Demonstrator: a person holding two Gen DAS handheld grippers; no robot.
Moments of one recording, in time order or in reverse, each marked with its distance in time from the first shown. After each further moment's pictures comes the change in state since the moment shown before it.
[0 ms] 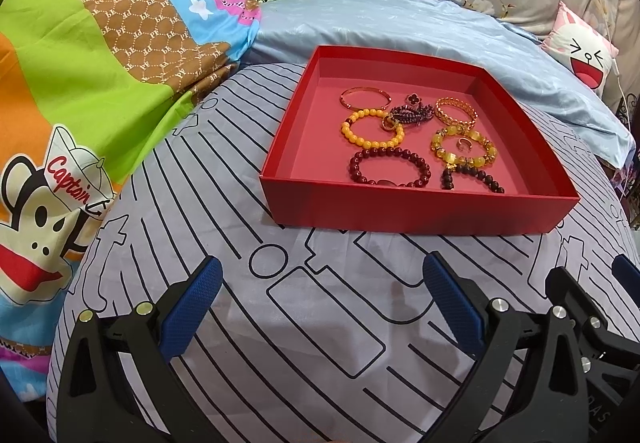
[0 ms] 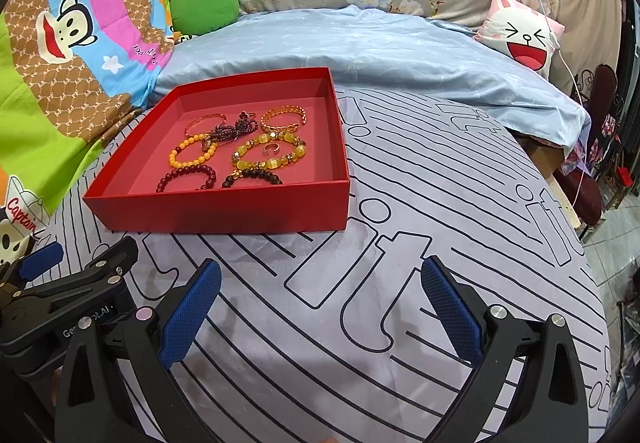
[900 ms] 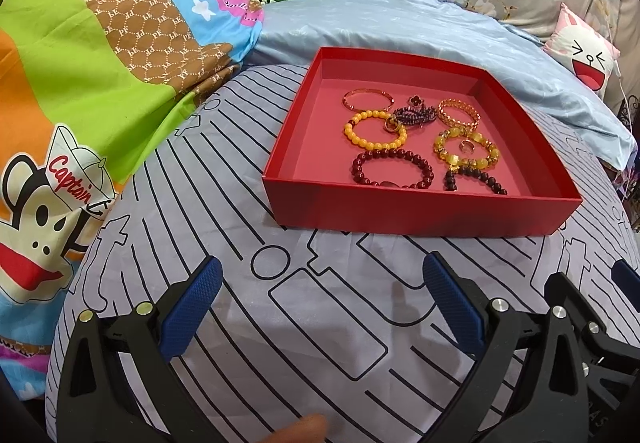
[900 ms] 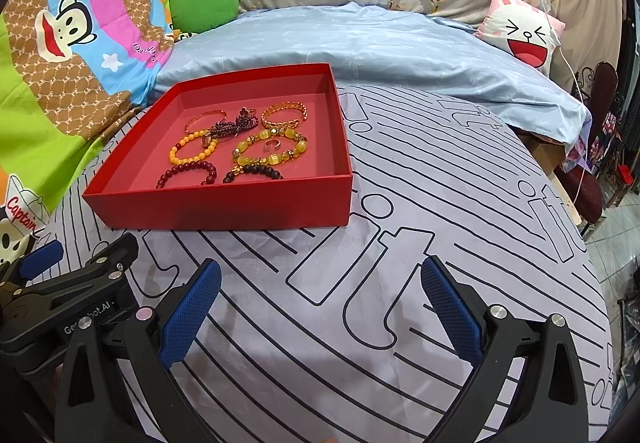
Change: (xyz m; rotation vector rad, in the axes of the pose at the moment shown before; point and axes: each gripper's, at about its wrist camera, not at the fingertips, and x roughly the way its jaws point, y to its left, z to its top) left arm 0.000 0.002 -0.001 -0.005 -0.012 0.006; right arm 0.001 0.002 -0.002 0.003 0.009 0.002
